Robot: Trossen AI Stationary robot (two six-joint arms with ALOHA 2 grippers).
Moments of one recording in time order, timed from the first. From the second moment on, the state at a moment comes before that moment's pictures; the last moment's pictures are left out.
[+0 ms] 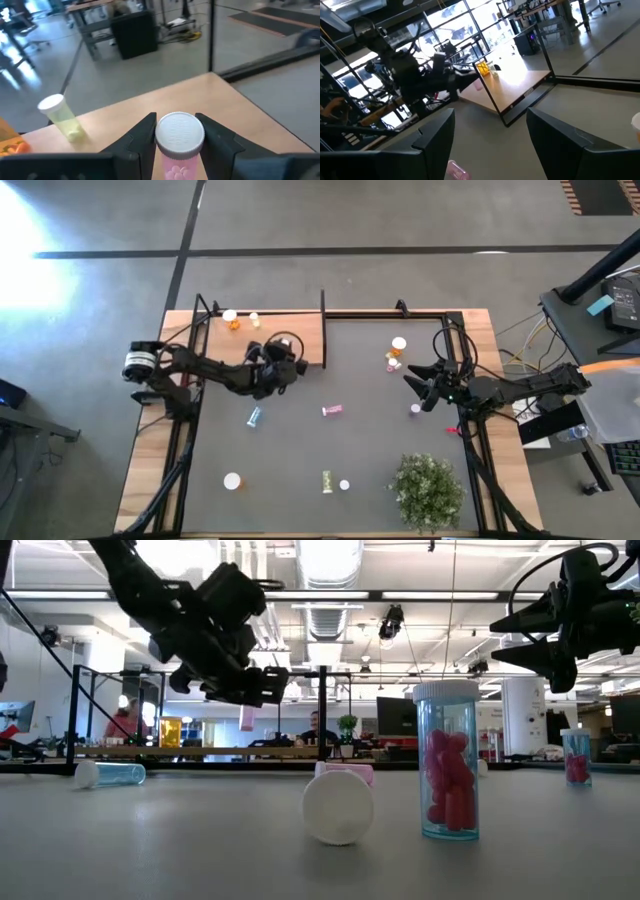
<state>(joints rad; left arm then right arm) 0.14 1.61 0.71 0.30 -1.10 -0.47 0.19 0.22 0.01 0.21 0.63 0.45</state>
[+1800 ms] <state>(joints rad) 0.51 1.70 0.76 0.41 -0.89 -0.46 0.19 0.22 0.01 0.21 0.63 0.45</state>
